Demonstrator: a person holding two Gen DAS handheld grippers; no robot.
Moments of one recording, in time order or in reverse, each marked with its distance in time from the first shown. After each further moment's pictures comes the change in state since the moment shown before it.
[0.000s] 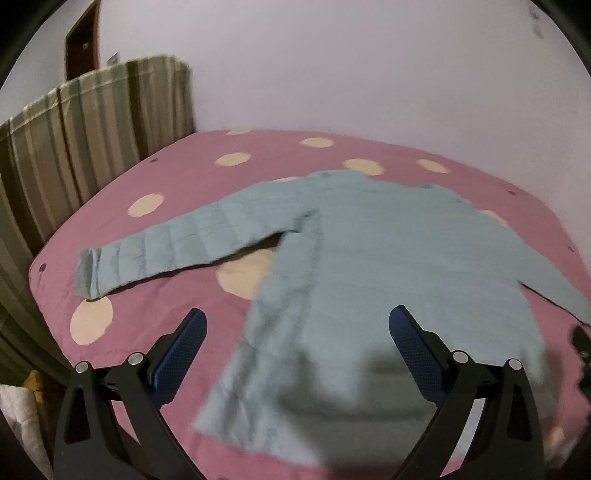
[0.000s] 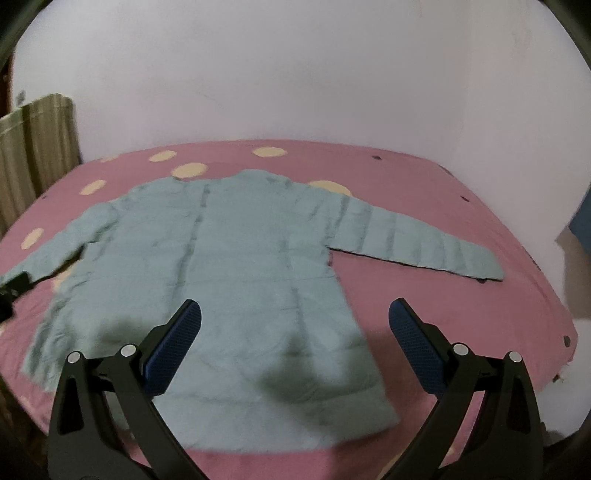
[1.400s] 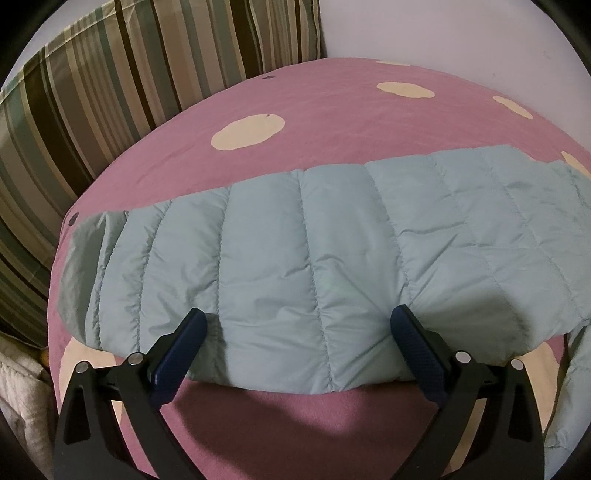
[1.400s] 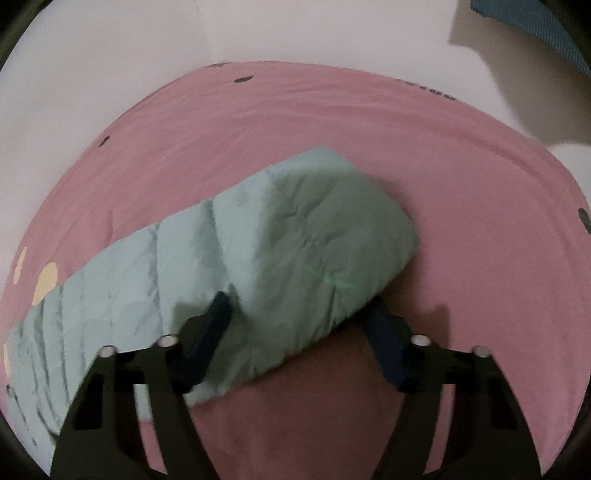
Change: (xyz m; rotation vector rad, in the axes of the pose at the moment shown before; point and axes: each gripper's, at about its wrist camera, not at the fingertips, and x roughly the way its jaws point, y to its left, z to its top) left arm 0.220 0.158 0.042 -0.216 0.209 0.416; right arm 0.231 -0.330 0.008 0.758 0.263 -0.399
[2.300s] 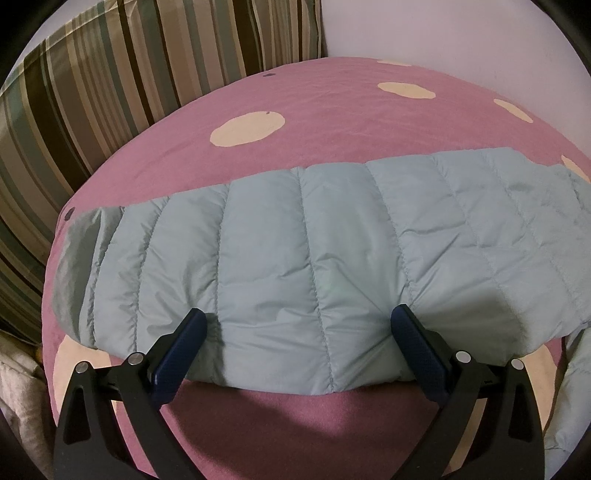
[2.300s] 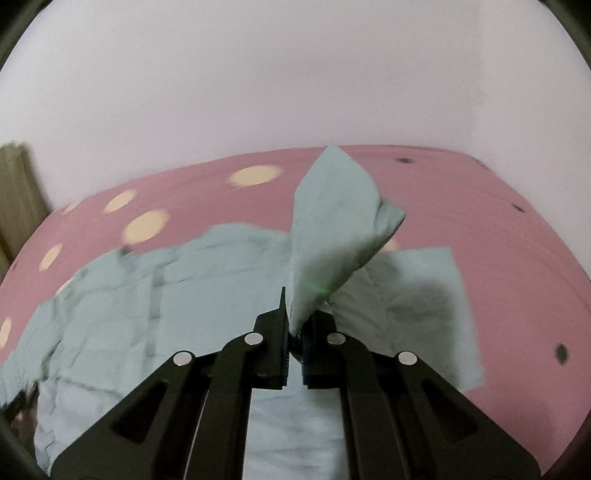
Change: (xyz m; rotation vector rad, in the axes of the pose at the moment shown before) left arm 0.004 0.005 -0.001 -0.020 0.002 -0.028; right arm -0.159 0.311 -0.163 -0.696 -0.185 0.481
